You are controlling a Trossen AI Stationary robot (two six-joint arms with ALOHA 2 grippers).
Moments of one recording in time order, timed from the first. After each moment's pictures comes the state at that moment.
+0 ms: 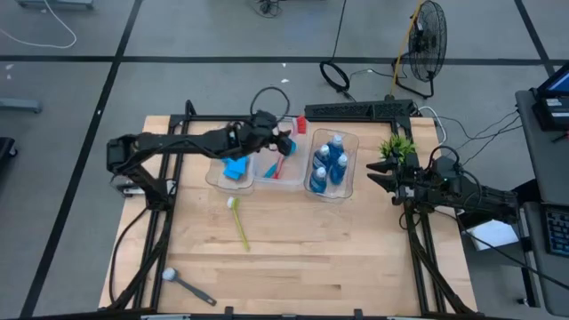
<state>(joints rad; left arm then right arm) 0.27 1.61 1.19 -0.08 -0.45 -0.45 -0.19 0.06 0.24 -0.05 -0.08 0.29</state>
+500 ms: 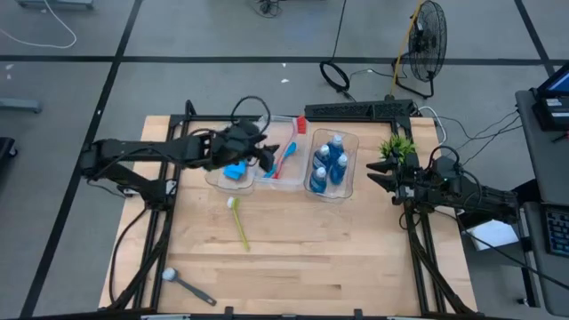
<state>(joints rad) 0.10 1.36 1.19 -0.31 -0.45 -0.50 -0.19 0.06 0.24 -0.05 -0.08 0.29</state>
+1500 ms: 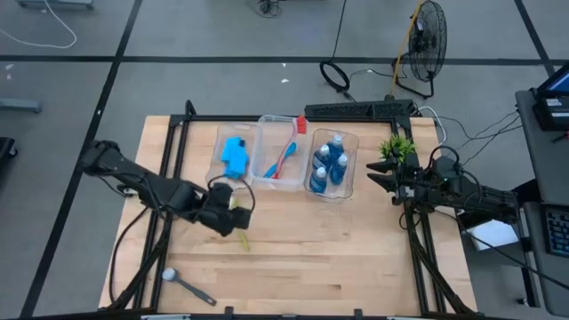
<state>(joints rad) -0.42 1.38 1.19 -0.97 -0.28 -1.70 -0.19 0.06 0.24 -0.05 -0.08 0.29</state>
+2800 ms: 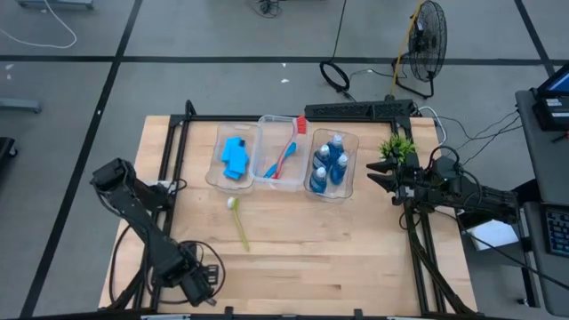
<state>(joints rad) -0.88 1.65 1.19 -1.05 0.30 -2.52 -0.19 0.06 0.24 -0.05 -0.08 0.29</state>
